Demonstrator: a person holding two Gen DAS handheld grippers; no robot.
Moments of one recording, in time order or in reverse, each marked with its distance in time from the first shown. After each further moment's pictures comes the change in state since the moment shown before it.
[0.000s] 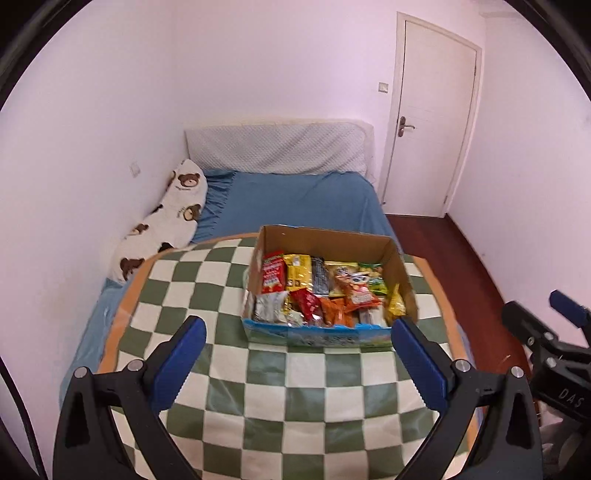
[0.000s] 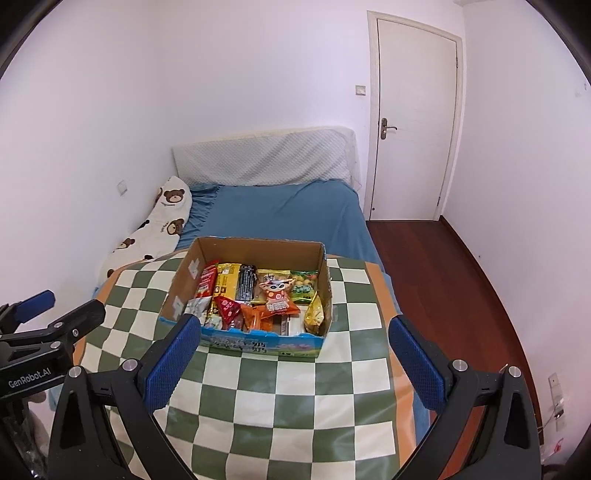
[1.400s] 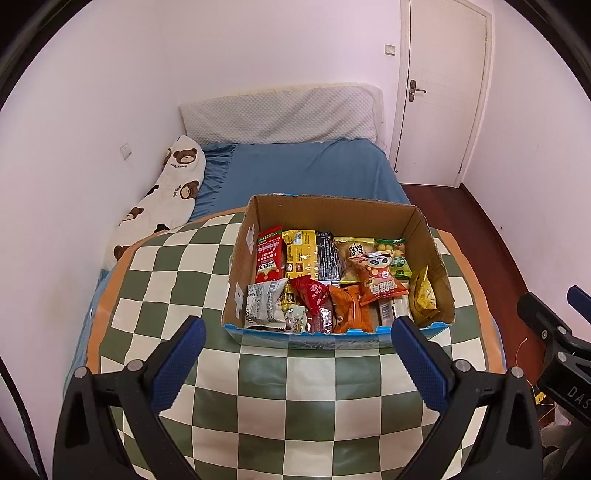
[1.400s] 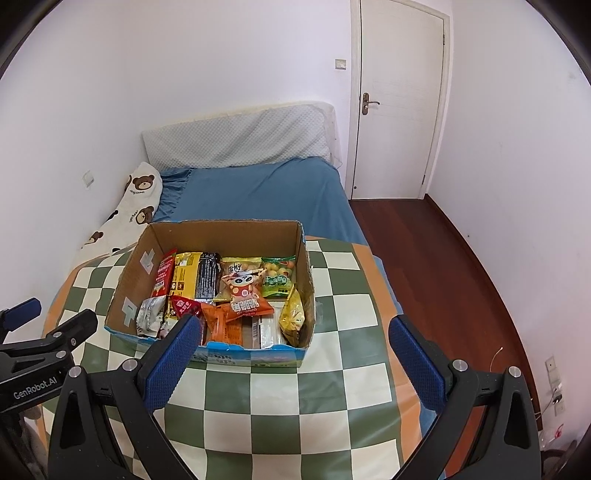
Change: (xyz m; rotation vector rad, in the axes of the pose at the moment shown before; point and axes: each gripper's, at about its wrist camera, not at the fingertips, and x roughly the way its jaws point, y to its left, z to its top) left arm 0.111 -0.018 0.003 0.033 0.121 0.039; right arm 0.110 -0.016 -0.007 0.040 0.075 -0.078
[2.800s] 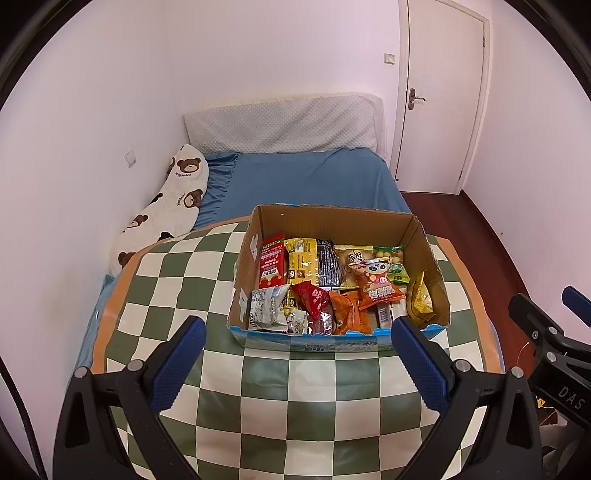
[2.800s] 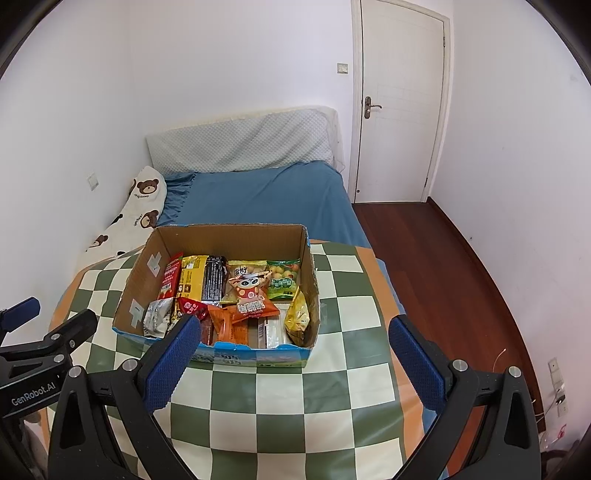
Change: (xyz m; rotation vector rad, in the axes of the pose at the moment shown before) left arm -0.022 -0.001 0.010 -0.007 -0.030 0.022; right arm -0.011 0.001 0.000 -0.004 -0.016 0.016
